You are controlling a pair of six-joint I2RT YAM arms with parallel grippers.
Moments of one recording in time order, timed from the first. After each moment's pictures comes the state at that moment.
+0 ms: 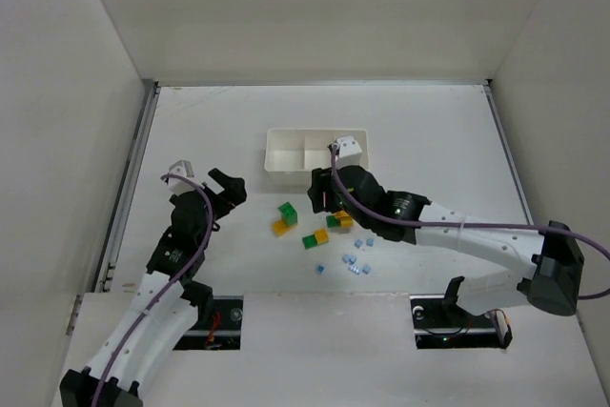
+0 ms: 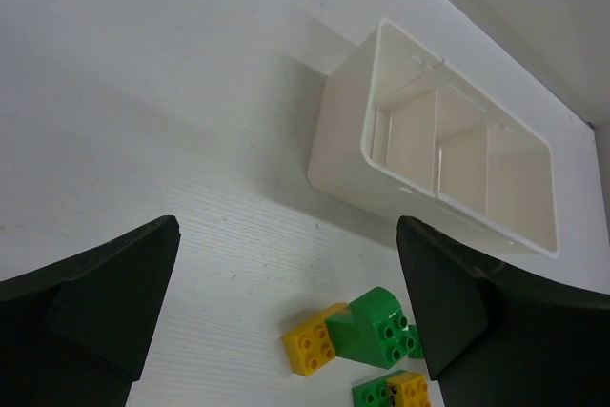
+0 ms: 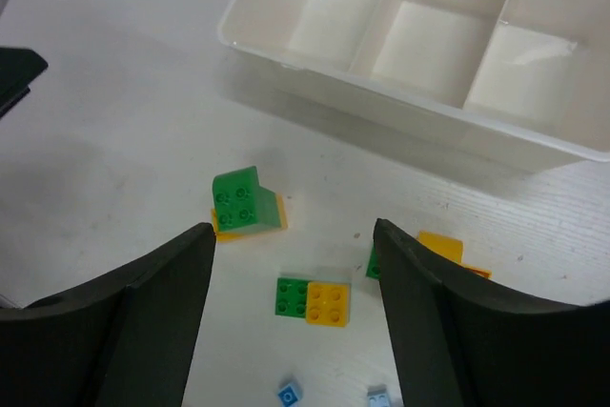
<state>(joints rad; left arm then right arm) -0.34 0.55 0.40 -0.18 -0.27 -0.72 1.05 1.31 1.03 -0.22 0.48 0.51</state>
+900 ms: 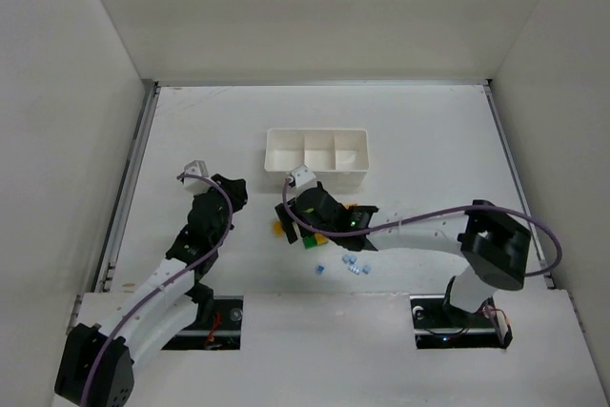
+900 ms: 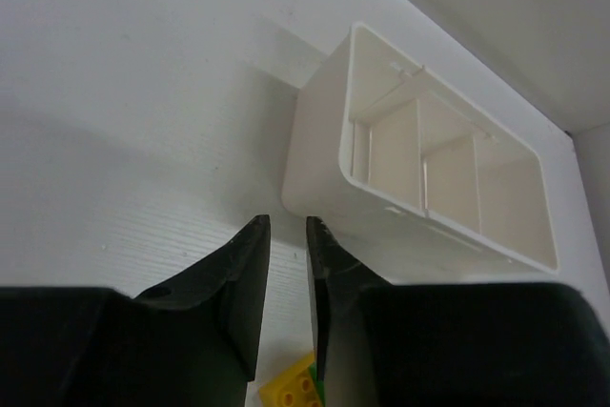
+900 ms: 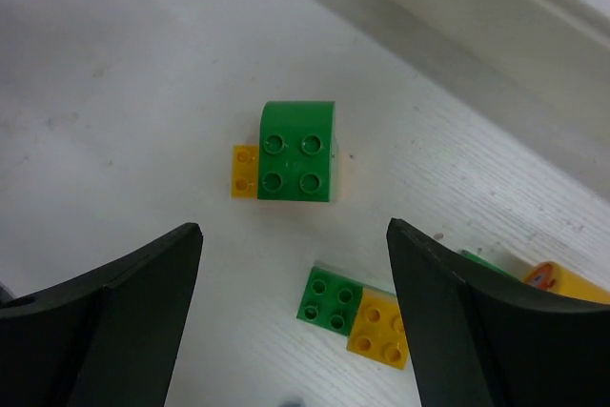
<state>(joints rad) -0.43 0.74 0.25 0.24 -0.36 -0.73 1.13 1.59 0.98 -0.01 0.34 0.39</state>
